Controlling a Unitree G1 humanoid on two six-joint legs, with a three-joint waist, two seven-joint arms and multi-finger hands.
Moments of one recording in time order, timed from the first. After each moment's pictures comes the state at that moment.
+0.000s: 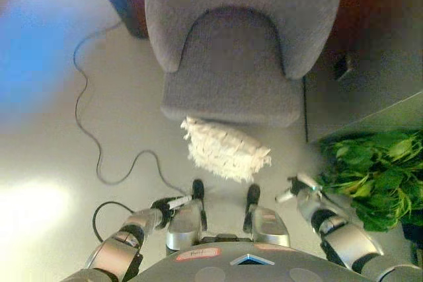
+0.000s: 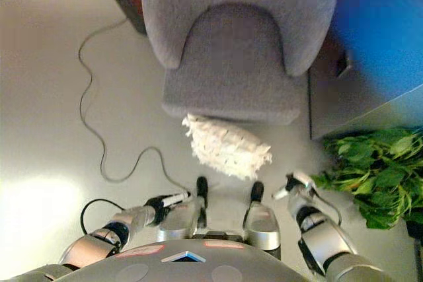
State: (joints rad) left arm -0.19 0.23 -0.35 1.21 -0.37 0.12 -0.20; right arm -0.36 -0.32 0.46 1.20 -0.28 0.26 -0.19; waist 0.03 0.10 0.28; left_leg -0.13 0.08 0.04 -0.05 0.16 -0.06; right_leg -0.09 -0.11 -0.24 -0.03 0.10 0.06
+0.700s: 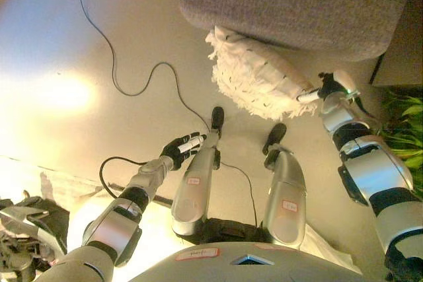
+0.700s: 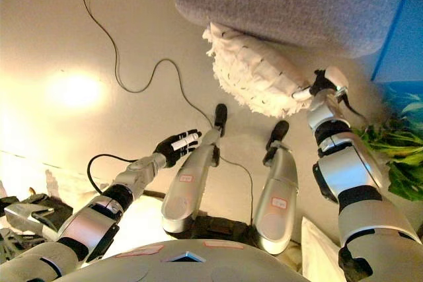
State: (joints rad) left arm -0.36 0.28 -0.43 0.98 -0.63 -0.01 -0.21; right arm -0.90 -0.51 0.47 1.21 -0.13 0.31 -0.20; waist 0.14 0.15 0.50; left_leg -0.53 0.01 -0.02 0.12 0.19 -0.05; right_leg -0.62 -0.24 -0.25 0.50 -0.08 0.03
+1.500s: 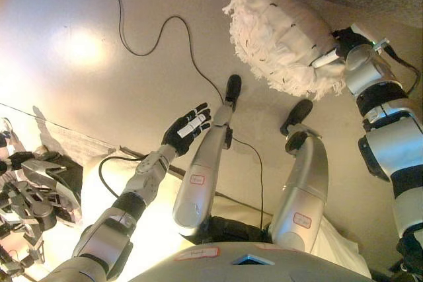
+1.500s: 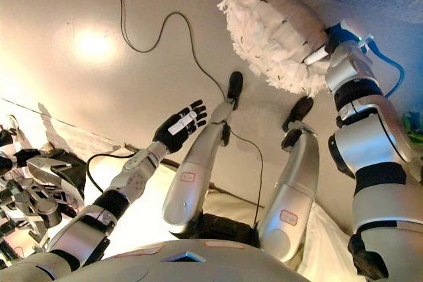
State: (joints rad) left arm -0.25 0.34 -0.45 0.64 -0.86 -0.17 -0.30; right arm -1.15 -0.60 0.61 1.21 -0.13 0.34 0.03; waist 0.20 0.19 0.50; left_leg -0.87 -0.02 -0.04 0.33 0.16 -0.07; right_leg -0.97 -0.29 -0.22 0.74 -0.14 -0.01
